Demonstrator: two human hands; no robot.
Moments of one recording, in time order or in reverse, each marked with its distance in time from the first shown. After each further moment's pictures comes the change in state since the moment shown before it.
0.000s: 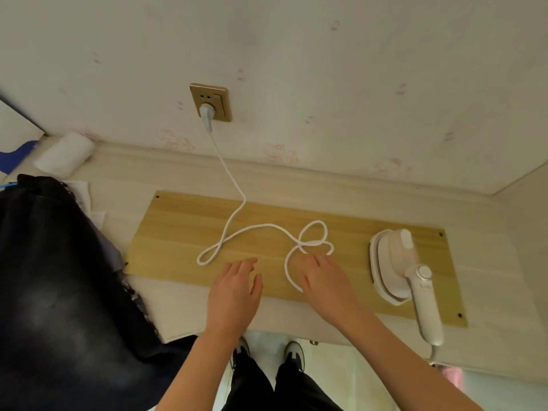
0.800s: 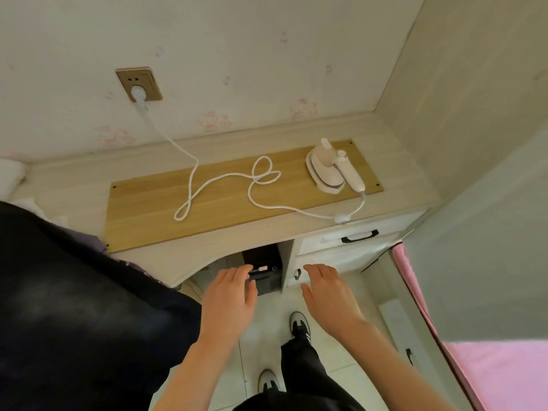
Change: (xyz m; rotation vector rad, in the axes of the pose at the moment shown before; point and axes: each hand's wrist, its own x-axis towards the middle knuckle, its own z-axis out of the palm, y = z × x) left_hand -0.182 -0.037 -0.040 0.023 -0.219 0.380; right_hand -0.251 -0.090 0.086 0.086 0.105 0.415
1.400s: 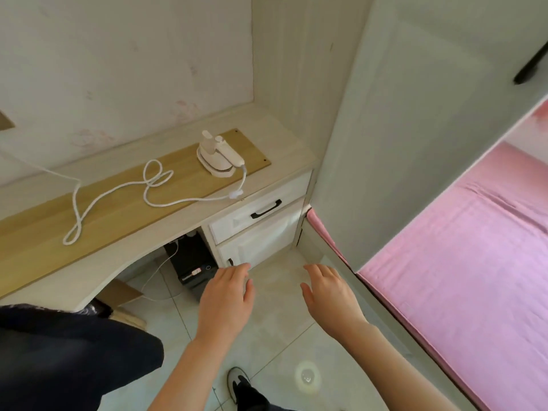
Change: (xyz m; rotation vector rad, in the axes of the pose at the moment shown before) left_hand -0.074 0.143 0.049 -0.059 -0.102 0.394; right_hand -0.186 0.100 -0.012 0.077 0.215 0.353
